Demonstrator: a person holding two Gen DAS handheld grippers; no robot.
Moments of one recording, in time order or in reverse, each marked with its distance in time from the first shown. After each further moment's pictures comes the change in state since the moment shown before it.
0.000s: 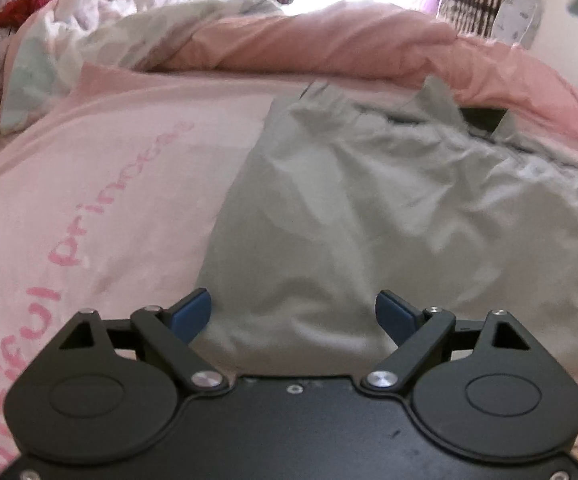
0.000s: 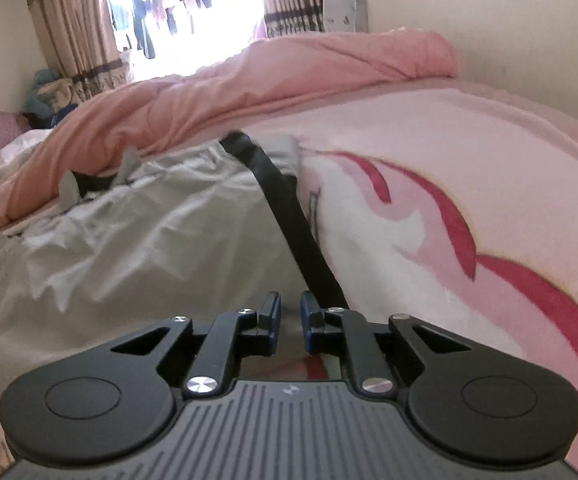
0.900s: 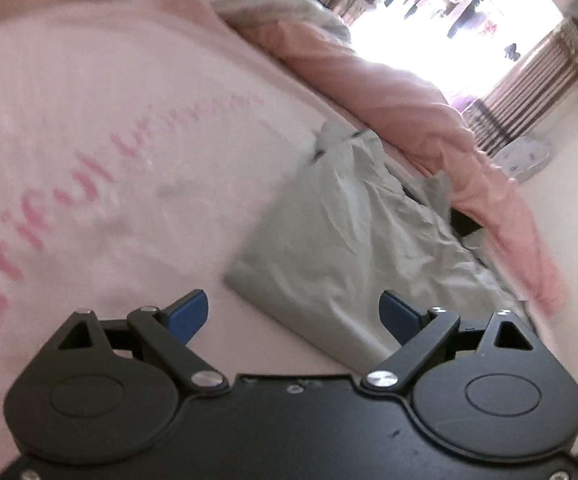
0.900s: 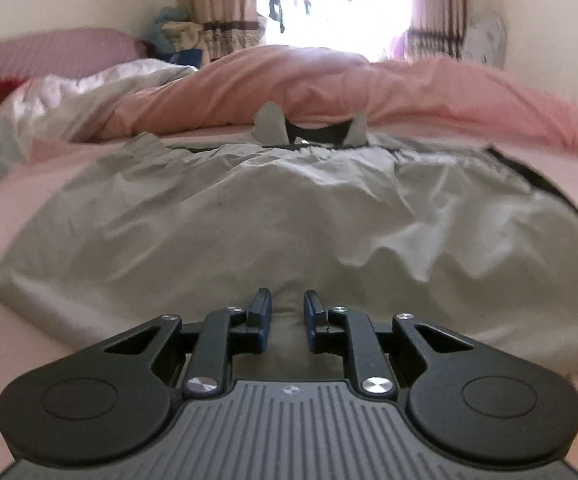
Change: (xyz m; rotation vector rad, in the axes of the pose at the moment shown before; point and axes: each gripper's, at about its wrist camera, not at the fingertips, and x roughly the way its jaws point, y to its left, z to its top) left arm -0.041 0.085 -0.040 -0.522 -0.041 -0.274; right arm -0.006 0.220 -0.047 -0.356 -0.015 0.170
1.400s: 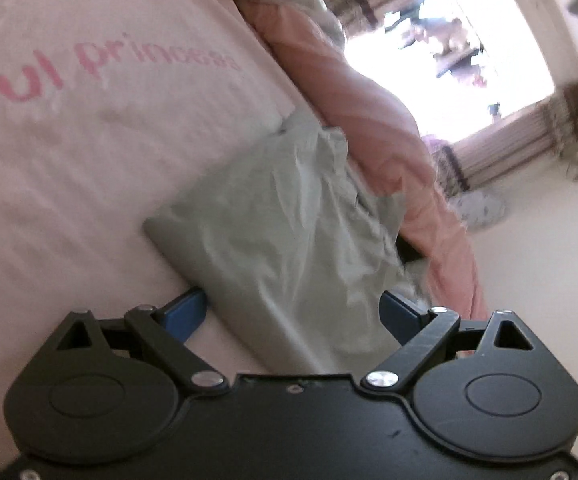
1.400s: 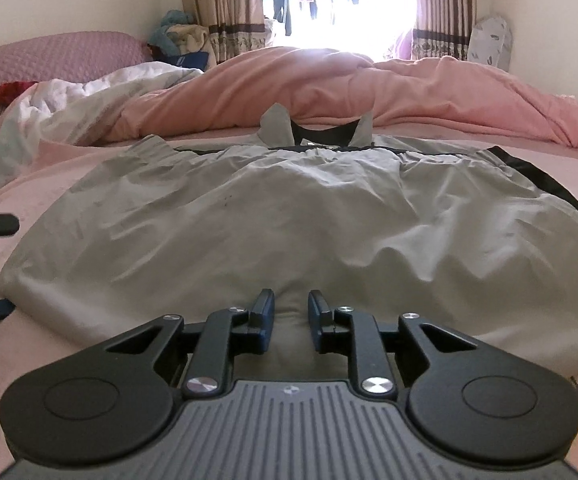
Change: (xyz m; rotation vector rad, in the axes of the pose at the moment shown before) left arm 0.025 -0.006 -0.020 -0.222 -0.052 -0.179; right arm -0.003 -0.007 0.001 0.050 -0.001 0.047
